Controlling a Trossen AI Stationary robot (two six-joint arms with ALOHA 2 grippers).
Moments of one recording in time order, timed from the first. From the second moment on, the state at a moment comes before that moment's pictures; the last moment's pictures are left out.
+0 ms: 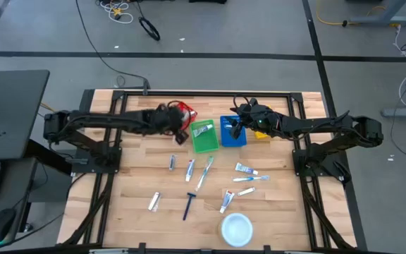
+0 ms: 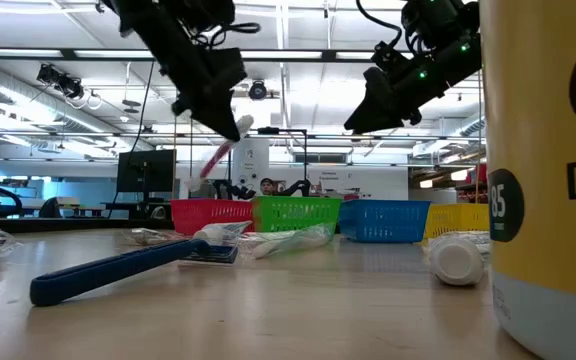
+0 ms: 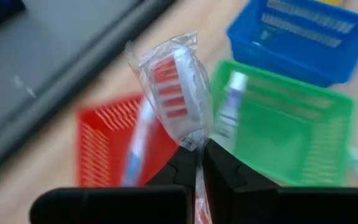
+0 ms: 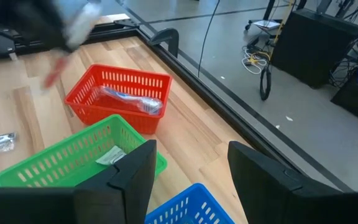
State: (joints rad) left arm 0.22 1.38 0.96 -0.35 -0.39 -0.24; right arm -0.26 1.30 0.69 0.19 0.31 0.04
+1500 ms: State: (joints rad) left arm 0.46 1.73 1.03 -0.33 -0.30 0.40; right arm -0.28 1.30 0.69 0.15 0.31 0.05
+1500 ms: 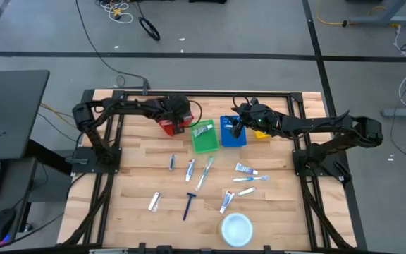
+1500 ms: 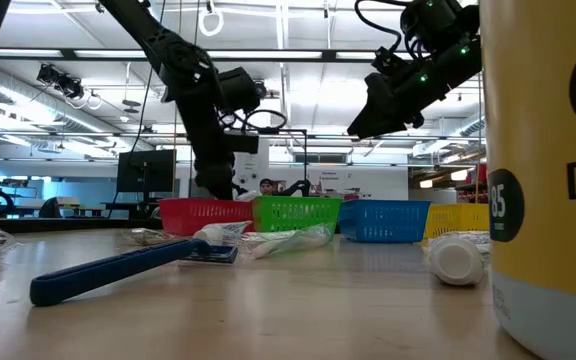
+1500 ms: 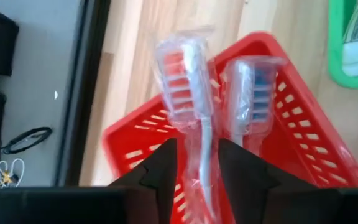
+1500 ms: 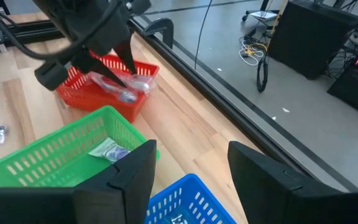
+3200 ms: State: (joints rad) left arm -0.06 1.75 1.10 -0.40 0.02 -0.72; right arm -0.28 1.30 0.69 -0.11 -0.11 0.09
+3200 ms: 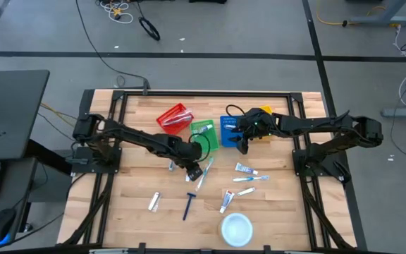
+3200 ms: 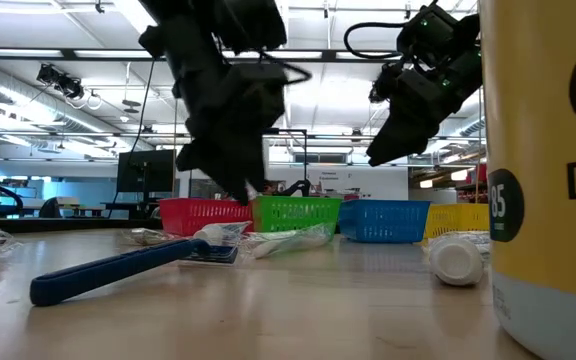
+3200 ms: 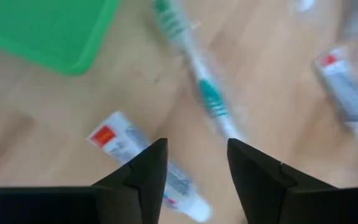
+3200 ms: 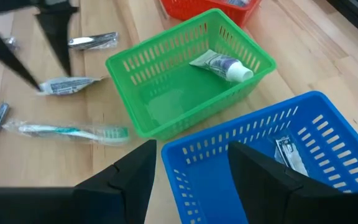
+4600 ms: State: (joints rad) left arm -0.09 1.88 1.10 -0.40 -0.16 -0.89; right arm -0.28 1.30 0.69 -0.10 -0.10 0.09
